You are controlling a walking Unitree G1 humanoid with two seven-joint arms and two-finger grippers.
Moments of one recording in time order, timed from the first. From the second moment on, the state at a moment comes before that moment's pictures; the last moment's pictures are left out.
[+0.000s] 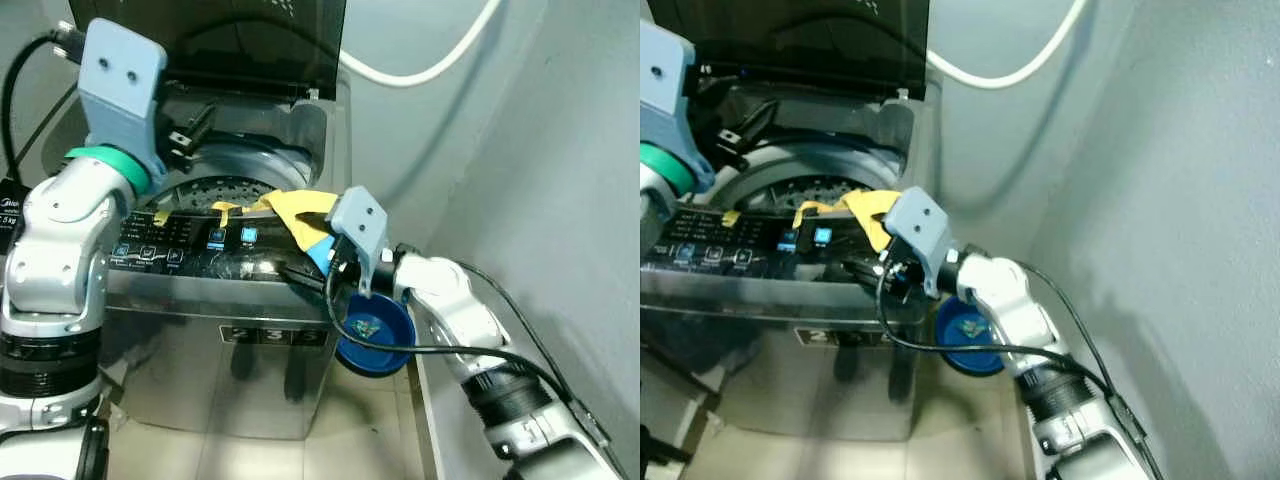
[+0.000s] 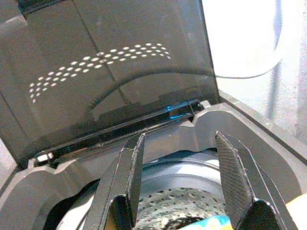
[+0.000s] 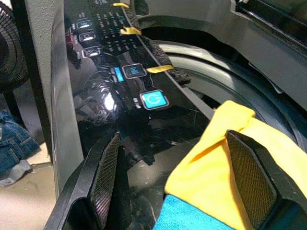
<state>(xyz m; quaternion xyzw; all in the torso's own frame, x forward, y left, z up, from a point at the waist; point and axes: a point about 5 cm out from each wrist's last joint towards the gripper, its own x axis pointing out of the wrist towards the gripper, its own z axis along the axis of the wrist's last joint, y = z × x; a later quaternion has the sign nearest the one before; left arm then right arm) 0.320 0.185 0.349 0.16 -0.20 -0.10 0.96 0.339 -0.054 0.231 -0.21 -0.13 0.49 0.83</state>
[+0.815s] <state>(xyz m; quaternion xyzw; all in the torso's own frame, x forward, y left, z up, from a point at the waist) 0.294 0.168 0.327 0.10 -0.14 -0.24 0.96 0.364 -0.064 0.244 -0.17 -0.13 0.45 0.87</state>
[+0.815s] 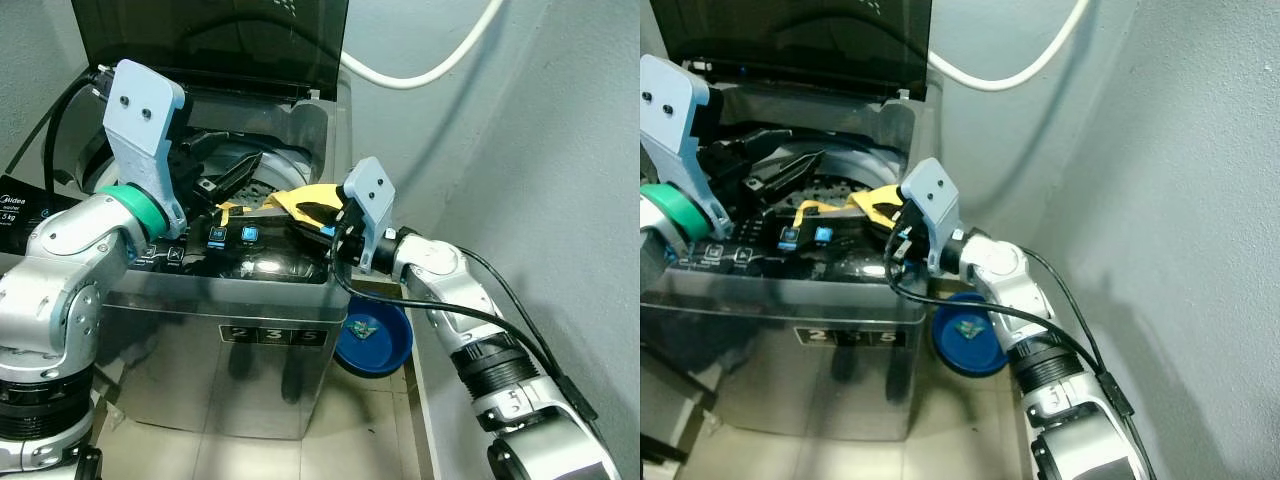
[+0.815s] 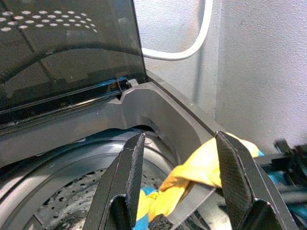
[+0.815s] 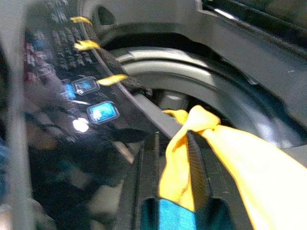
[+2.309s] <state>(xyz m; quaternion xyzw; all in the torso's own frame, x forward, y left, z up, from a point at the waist) 0.270 0.163 0.352 -0.03 -0.25 -0.25 0.94 0.361 0.048 0.319 -0.15 -0.29 0.36 0.87</state>
